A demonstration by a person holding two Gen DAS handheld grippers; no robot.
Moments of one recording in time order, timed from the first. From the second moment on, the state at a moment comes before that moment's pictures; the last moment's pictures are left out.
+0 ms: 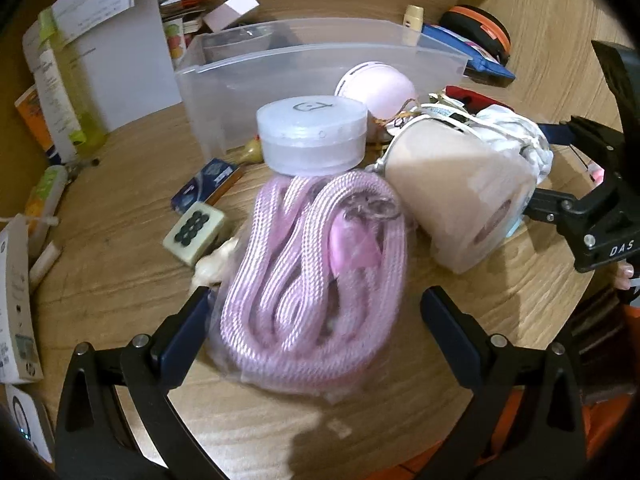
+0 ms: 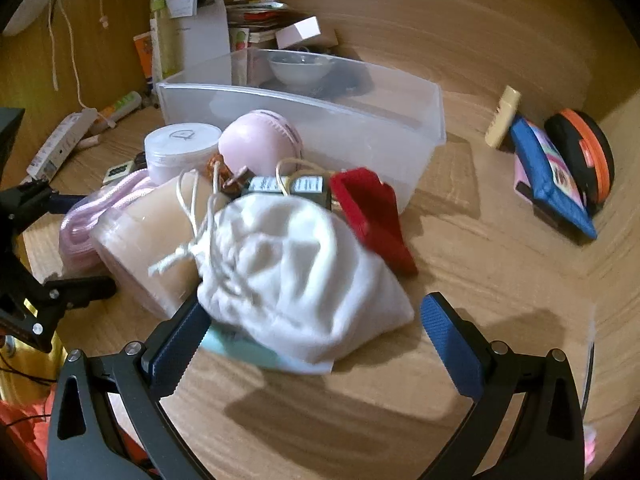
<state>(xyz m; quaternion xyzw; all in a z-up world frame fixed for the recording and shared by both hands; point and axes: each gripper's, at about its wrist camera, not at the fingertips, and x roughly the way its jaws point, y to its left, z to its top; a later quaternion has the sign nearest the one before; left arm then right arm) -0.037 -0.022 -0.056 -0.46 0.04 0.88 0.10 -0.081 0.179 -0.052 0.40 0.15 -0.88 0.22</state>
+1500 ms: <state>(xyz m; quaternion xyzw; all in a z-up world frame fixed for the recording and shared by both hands) -0.010 -0.038 -0.028 -0.41 0.01 0.90 0.14 -0.060 0.212 0.013 0.31 0.10 -0.91 0.24</state>
